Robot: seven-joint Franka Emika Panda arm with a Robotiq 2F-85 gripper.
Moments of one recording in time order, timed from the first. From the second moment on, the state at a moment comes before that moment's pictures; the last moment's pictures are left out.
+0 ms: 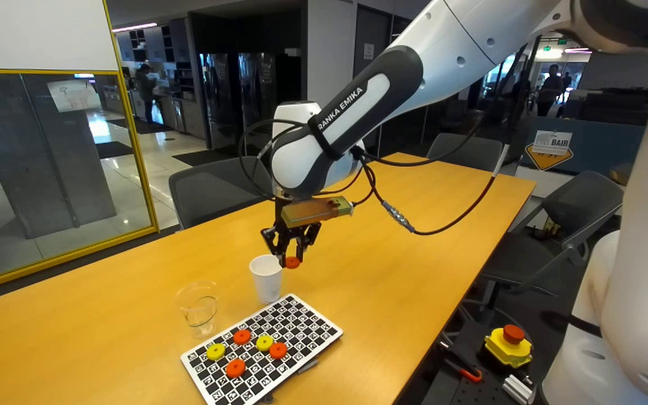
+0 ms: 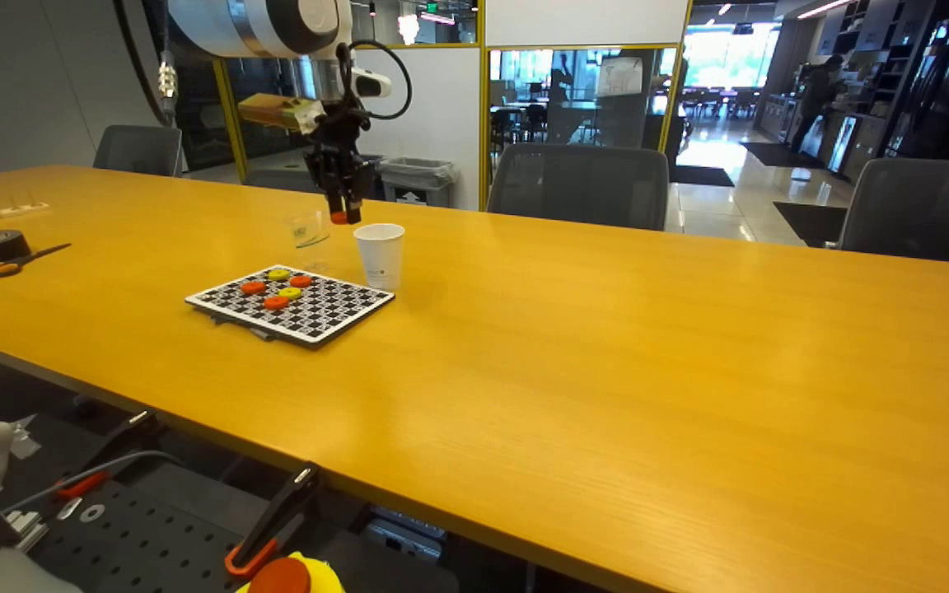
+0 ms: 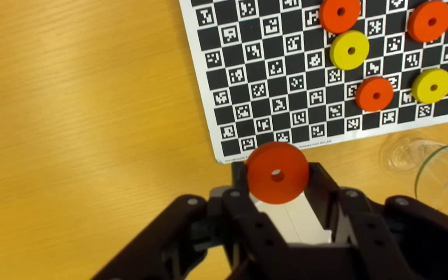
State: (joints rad) arm 0.14 0.10 -0.01 -2.24 0.00 2.41 0.38
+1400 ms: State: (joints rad) arm 0.06 0.37 0.02 -1.93 0.13 2.36 0.22
